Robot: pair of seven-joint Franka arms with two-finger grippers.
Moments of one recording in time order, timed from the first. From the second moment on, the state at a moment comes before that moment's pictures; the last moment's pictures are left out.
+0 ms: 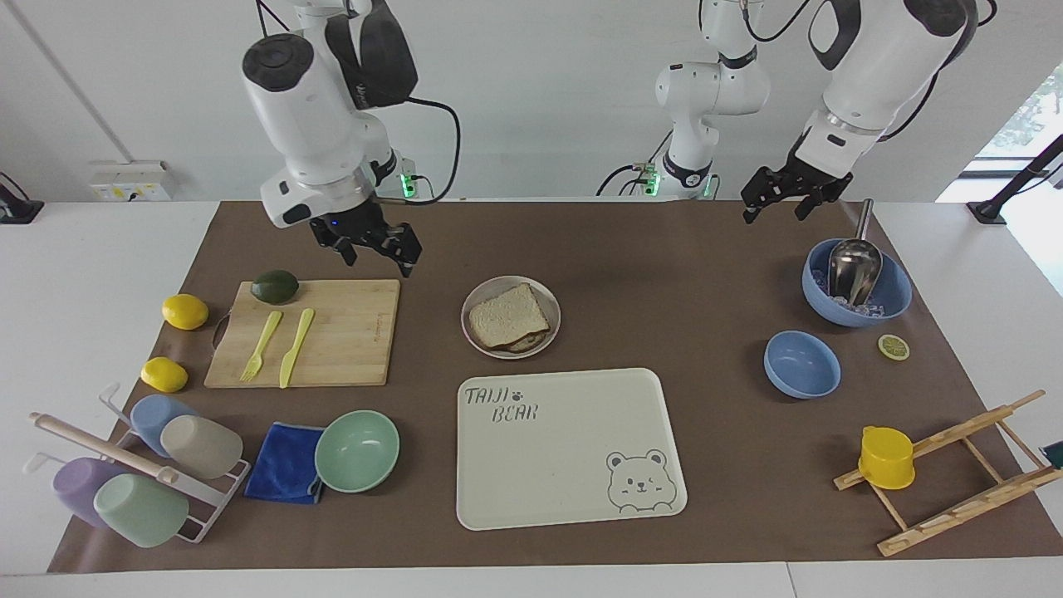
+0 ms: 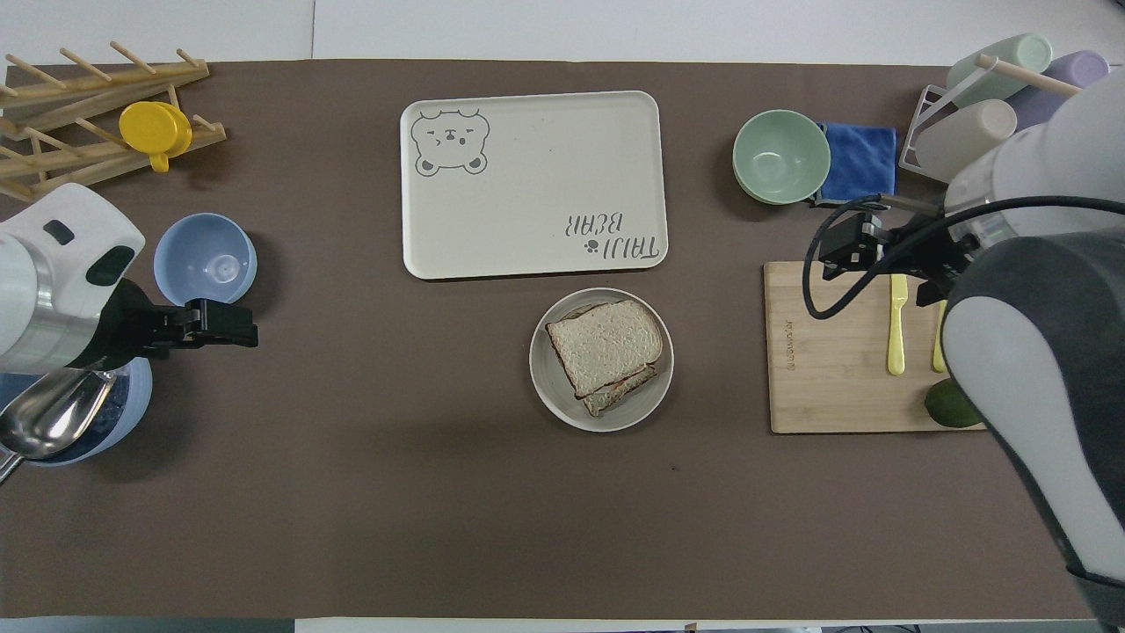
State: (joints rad) left arm -0.24 -0.19 0.03 -1.97 -0.13 1.77 -0.21; right arm 0.08 0.02 0.03 -1.66 0.07 1.60 0.41
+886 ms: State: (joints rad) left arm -0.61 0.09 0.03 -2.17 -0.38 2.40 -0.35; right arm 0.02 -0.03 -0.13 -1.62 0.04 1.43 0.09
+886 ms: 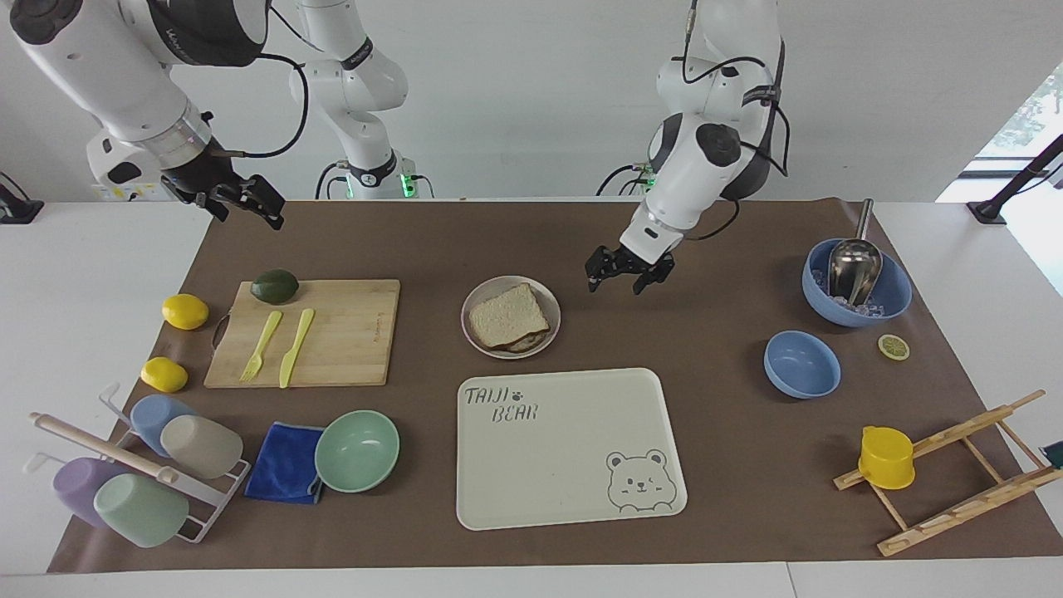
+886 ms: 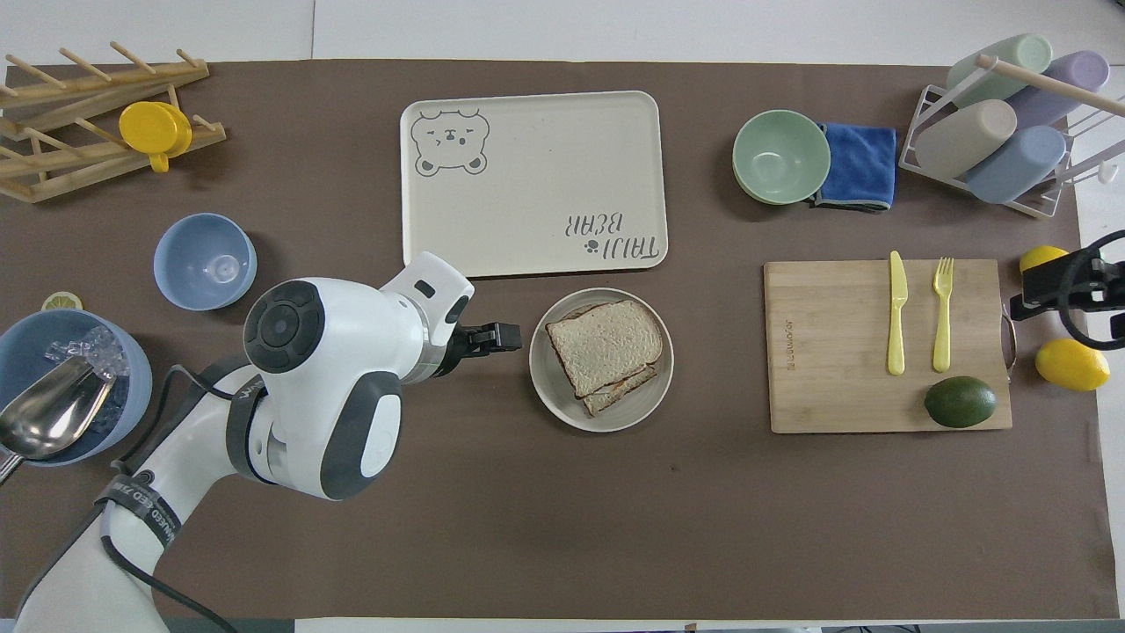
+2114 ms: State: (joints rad) left arm -0.71 0.23 0.03 -2.15 -0.44 2.51 -0.32; right arm -0.01 0.01 -0.13 -1.56 0.03 1.47 0.00
